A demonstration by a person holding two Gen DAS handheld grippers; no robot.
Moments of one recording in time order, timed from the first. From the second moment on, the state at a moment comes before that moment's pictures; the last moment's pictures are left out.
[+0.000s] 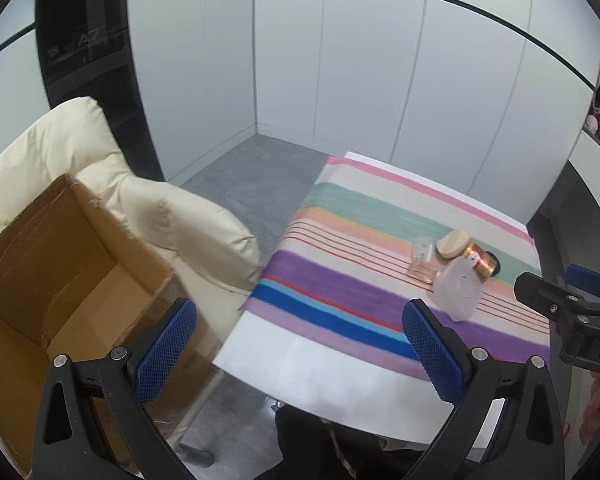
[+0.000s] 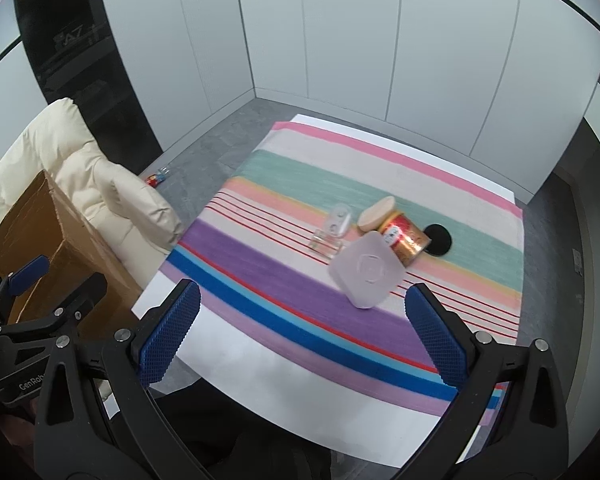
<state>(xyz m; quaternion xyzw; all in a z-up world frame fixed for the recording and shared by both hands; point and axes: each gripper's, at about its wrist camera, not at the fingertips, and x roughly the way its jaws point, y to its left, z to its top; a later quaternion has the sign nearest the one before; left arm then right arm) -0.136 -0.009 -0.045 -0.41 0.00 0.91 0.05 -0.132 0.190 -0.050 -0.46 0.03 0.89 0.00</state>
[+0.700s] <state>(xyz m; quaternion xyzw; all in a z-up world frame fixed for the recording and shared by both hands) -0.135 0.091 -0.036 -0.41 0.04 0.90 0.12 -0.097 0.289 -0.048 -0.46 0.07 0.88 0.07</state>
